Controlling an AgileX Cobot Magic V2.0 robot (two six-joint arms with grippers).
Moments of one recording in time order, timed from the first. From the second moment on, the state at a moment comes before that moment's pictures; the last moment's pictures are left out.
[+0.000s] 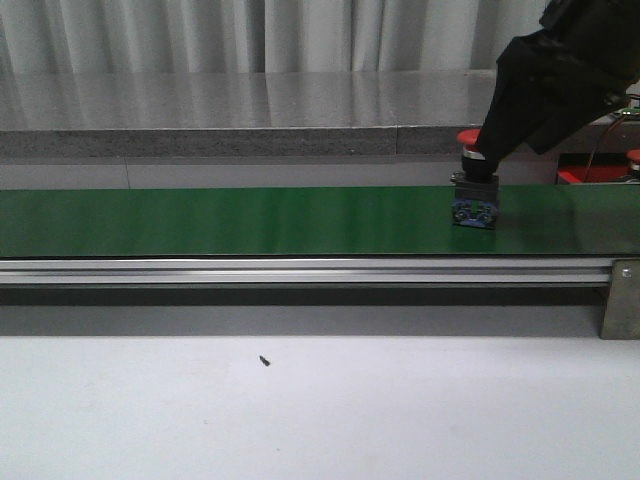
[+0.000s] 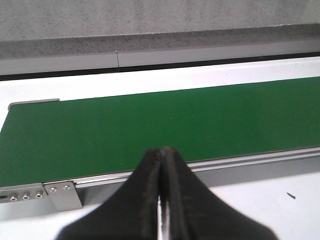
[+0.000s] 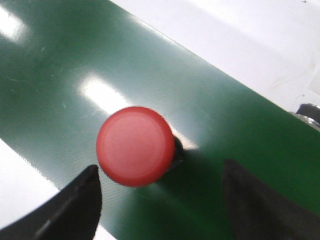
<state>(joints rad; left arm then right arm) -0.11 0.56 -0.48 -0.35 0.40 0.32 0.11 1.66 -1.24 0.49 0.73 -0.69</state>
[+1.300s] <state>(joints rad) -0.11 0.56 -0.48 -0.35 0.40 0.32 -0.32 1.74 -1.61 0.47 0.78 -0.69</state>
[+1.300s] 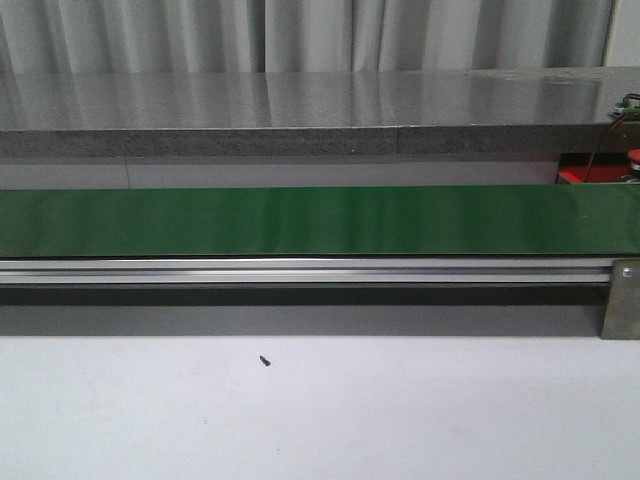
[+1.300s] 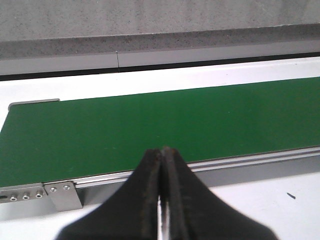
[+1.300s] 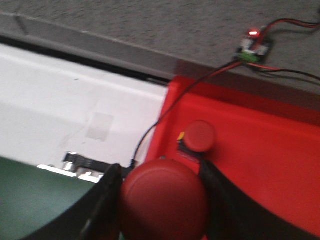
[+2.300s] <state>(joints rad) -0.11 0.56 -0.48 -0.35 0.40 0.32 -0.38 2.28 -1.95 0.47 0.74 -0.69</state>
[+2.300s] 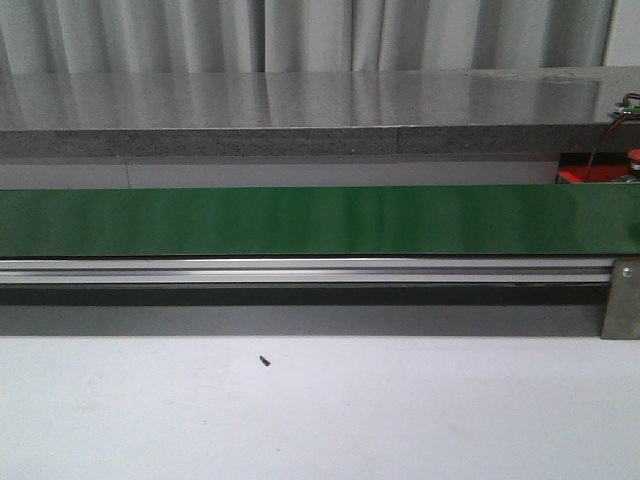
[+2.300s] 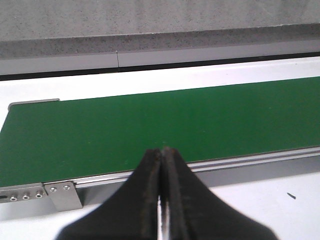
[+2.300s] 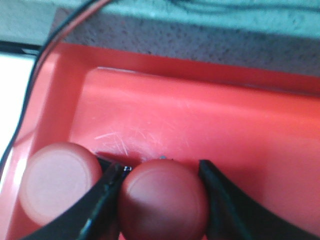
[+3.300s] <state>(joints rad) -0.11 0.56 -0.48 -0.35 0.40 0.32 -0.36 2.00 -2.05 0.50 0.96 -0.69</state>
